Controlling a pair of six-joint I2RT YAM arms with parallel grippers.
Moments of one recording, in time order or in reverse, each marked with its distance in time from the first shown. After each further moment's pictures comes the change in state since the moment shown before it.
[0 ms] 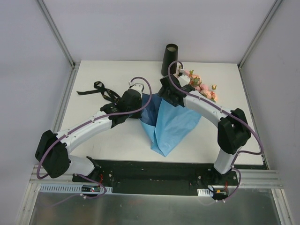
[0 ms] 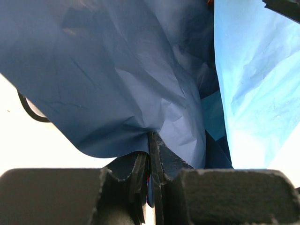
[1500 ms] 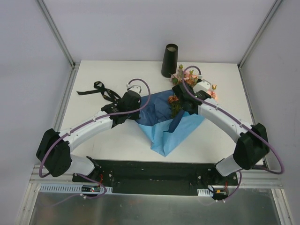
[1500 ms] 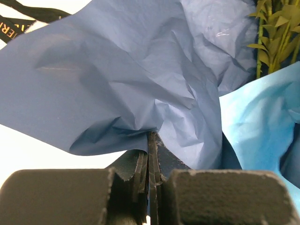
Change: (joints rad) left arm 0.019 0.010 -0.031 -0.019 -0.022 -0.034; right arm -0.030 -0.163 -0.090 -0.279 0.257 0.014
